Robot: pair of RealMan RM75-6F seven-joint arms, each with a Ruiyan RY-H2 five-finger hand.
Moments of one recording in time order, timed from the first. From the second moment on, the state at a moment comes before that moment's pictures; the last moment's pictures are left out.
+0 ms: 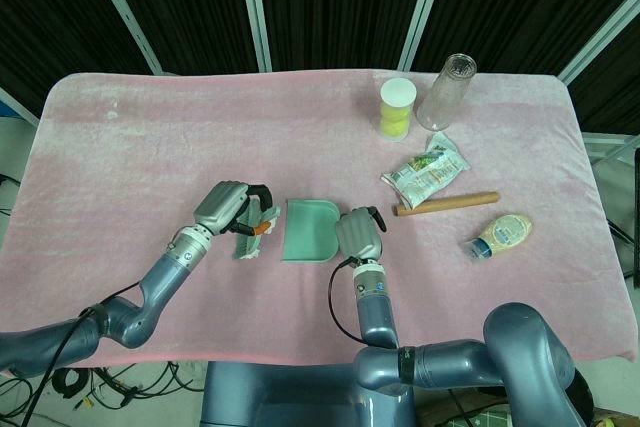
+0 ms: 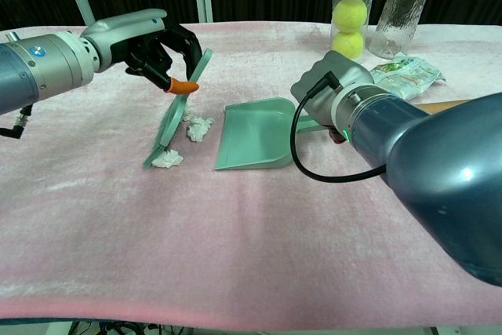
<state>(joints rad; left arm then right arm) -0.83 -1.61 -0.23 -1.30 1.26 0.86 -0.25 1.13 -1.87 0.23 -1.51 -0.27 1.41 -1.58</state>
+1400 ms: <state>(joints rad) -0.79 -1.63 -0.28 -1.47 1.30 1.03 -0.27 1.12 -1.86 0.23 -1.57 -0.28 1.45 -1.60</state>
